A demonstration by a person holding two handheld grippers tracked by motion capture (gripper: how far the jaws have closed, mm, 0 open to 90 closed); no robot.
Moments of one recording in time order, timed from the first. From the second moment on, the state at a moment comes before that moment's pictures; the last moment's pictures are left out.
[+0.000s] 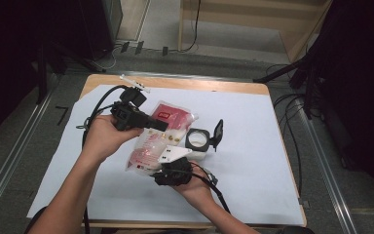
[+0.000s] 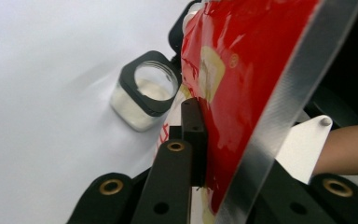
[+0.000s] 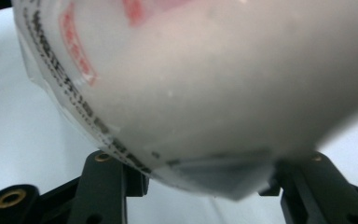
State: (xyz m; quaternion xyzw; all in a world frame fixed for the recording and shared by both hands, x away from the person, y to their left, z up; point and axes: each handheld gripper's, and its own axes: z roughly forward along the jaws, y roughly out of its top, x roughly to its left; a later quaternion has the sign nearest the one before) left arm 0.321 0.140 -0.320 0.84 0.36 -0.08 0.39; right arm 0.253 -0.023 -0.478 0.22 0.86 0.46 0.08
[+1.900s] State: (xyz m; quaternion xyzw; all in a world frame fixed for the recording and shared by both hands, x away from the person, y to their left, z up) left arm 0.365 0.198 -0.337 0.81 0.42 0.04 0.40; right arm 0.277 -0.051 -0.468 0.26 0.85 0.45 -0.02
